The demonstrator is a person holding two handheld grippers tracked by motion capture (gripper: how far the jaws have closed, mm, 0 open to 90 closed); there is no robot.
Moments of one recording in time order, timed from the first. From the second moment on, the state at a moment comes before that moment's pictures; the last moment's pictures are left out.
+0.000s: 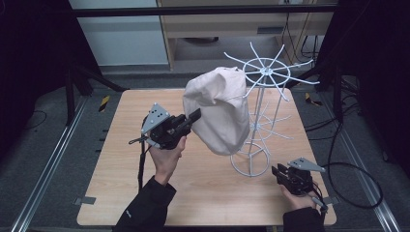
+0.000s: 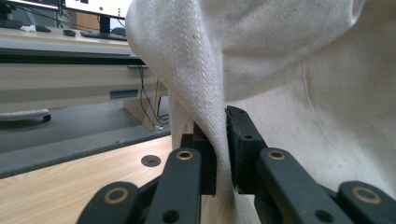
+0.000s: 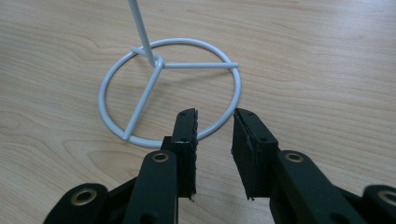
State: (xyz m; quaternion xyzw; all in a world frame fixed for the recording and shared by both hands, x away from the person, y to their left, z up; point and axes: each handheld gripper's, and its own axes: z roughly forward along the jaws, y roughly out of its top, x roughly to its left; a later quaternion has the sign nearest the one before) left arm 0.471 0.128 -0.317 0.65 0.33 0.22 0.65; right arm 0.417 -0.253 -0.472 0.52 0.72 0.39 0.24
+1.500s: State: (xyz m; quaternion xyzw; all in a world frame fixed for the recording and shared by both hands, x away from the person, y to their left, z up) left arm 0.433 0.233 -0.381 0.72 0.39 0.26 0.51; right arm 0.419 -0.256 -0.478 0.53 0.70 0.40 0.25
